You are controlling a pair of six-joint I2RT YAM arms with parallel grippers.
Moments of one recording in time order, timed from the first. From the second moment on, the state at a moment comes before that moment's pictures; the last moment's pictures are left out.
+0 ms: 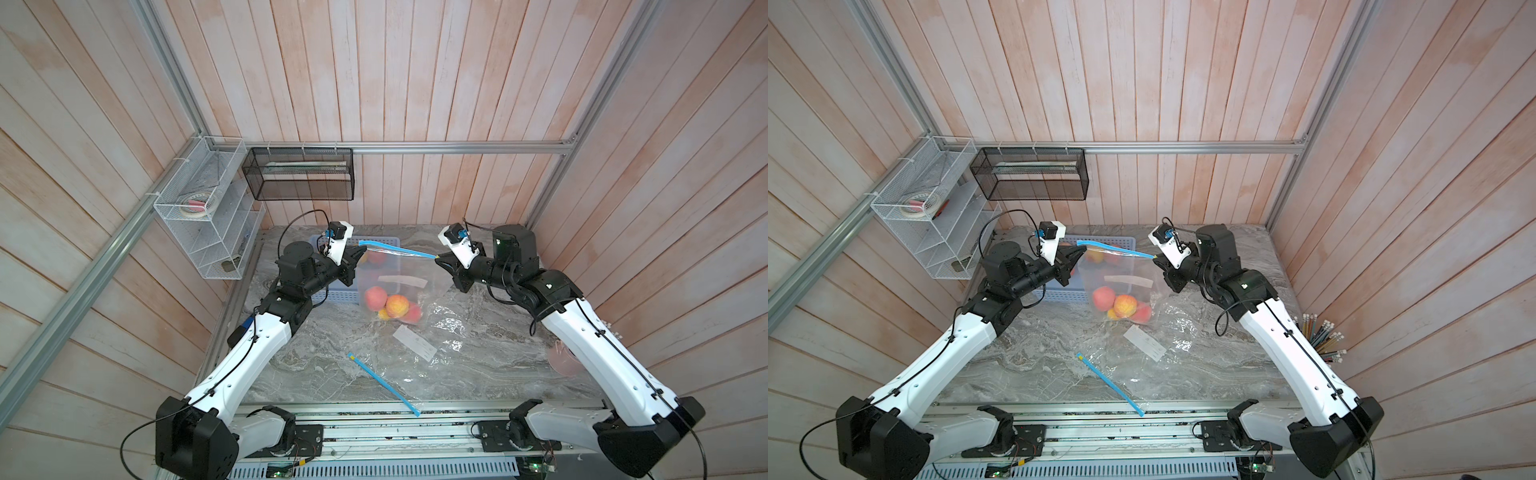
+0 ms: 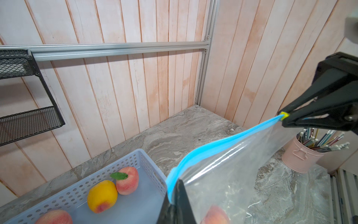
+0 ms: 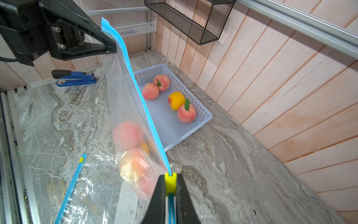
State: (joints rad) left arm -0.34 1.22 1.03 0.07 0.44 0.02; right arm 0.51 1.22 1.37 -0.62 -0.28 -0.32
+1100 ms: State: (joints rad) left arm -0.29 1.22 1.03 0.08 0.43 -0.07; right arm 0.47 1.13 1.34 -0.50 -0.07 -0.25
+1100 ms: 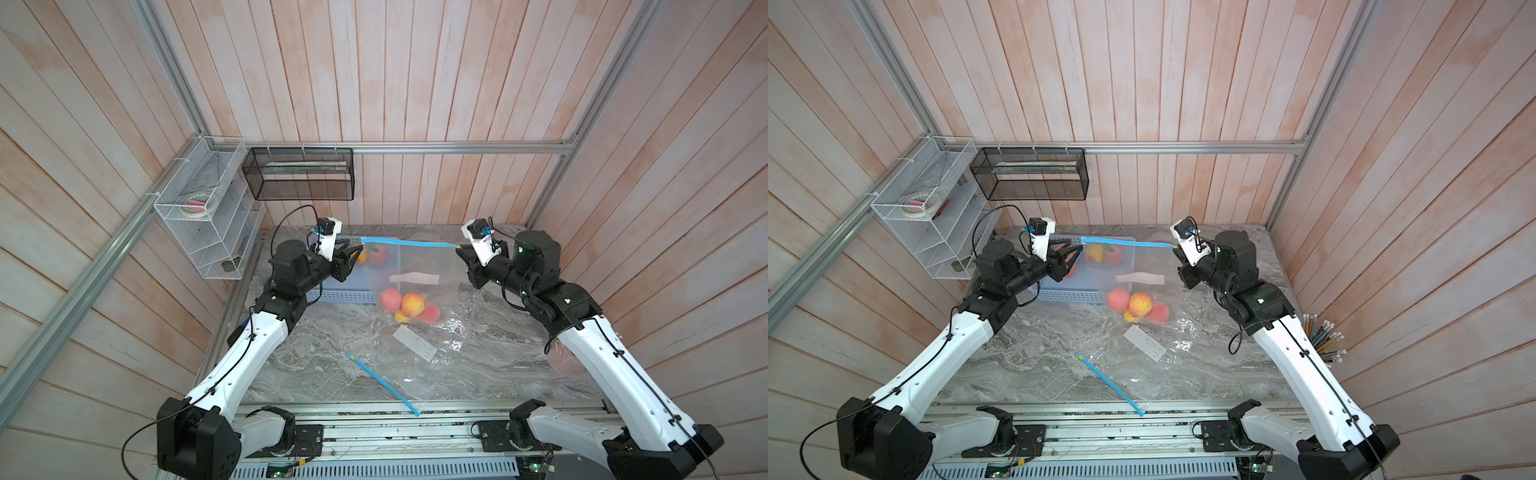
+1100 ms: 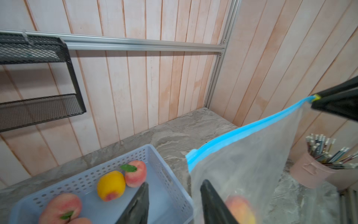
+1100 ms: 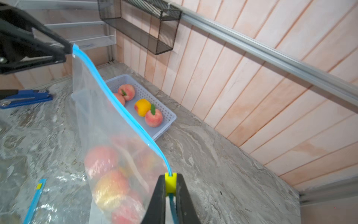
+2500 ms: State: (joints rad) left arm -0.29 1.21 0.95 0.01 0.20 -0.21; right arm 0.02 1.38 1.47 -0.39 -0.01 0.16
